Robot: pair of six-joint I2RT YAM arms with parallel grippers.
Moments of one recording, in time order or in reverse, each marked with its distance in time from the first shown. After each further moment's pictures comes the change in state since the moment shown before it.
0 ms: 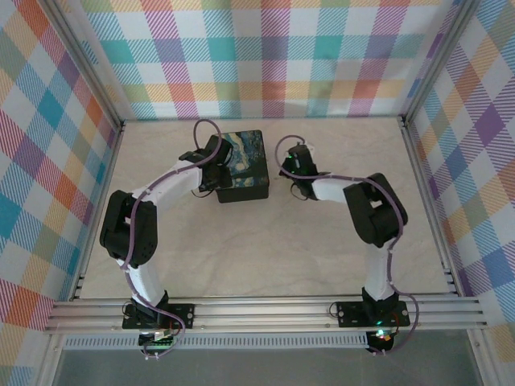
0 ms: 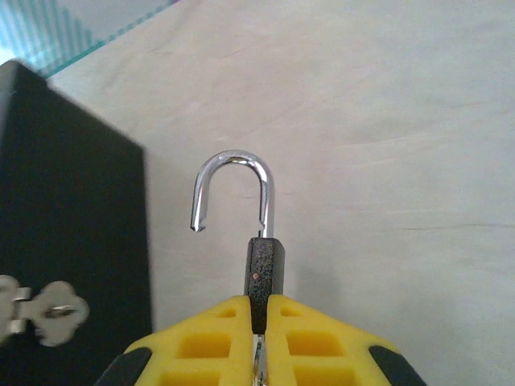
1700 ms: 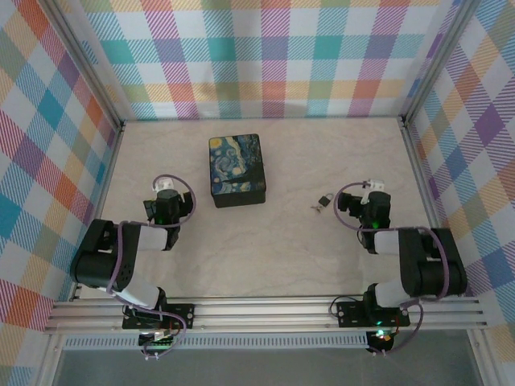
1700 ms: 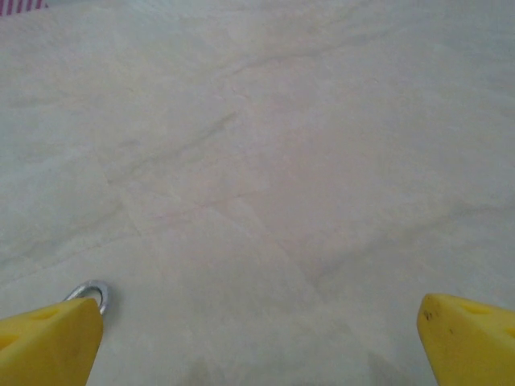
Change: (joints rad) left arm 0.290 -0.248 -0.970 1.329 -0.179 0.437; right arm -0.450 -0.482 -0.841 0.528 -0.141 -0.536
